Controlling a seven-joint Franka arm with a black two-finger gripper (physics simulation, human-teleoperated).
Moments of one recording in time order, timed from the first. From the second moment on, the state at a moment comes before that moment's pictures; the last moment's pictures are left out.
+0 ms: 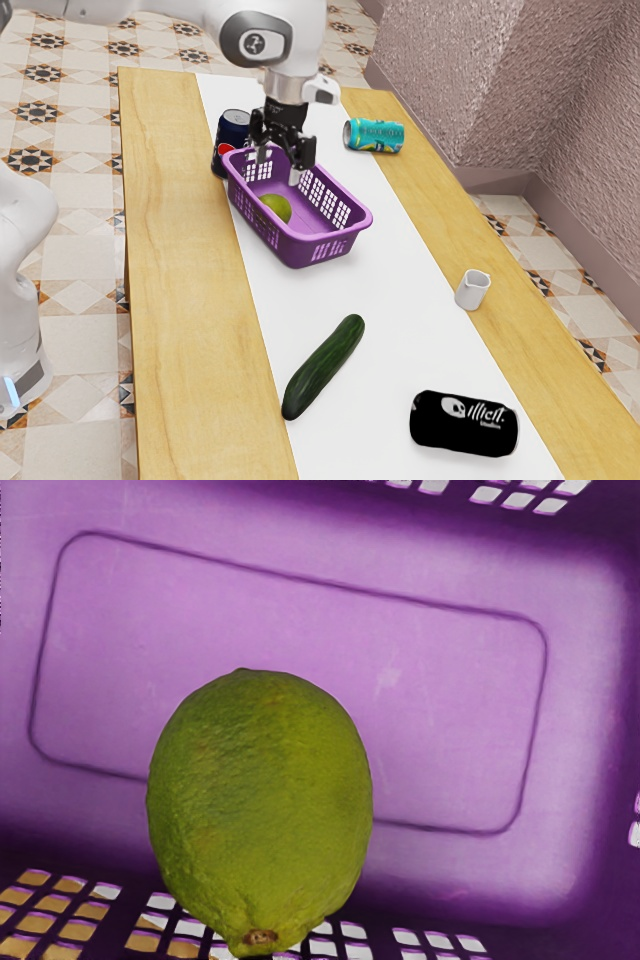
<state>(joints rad) -0.47 -0.37 0.64 -2.09 0.14 1.81 -0.41</state>
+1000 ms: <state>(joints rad) -0.48 -0.34 0.61 -2.10 0.15 1.91 -0.55</state>
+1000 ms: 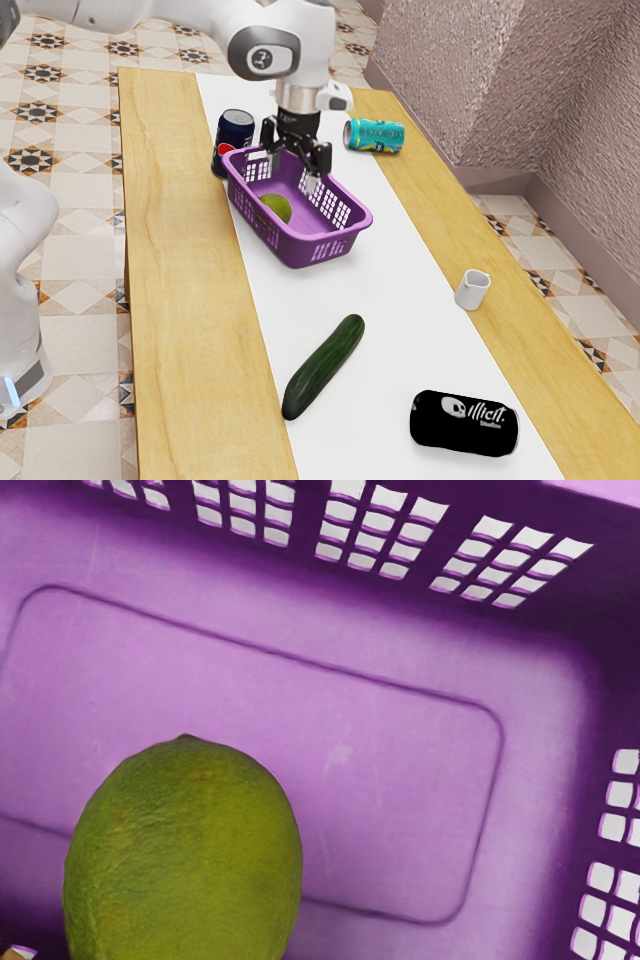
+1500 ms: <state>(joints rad) -0.51 -0.35 0.70 -2.15 0.22 1.99 -0.46</state>
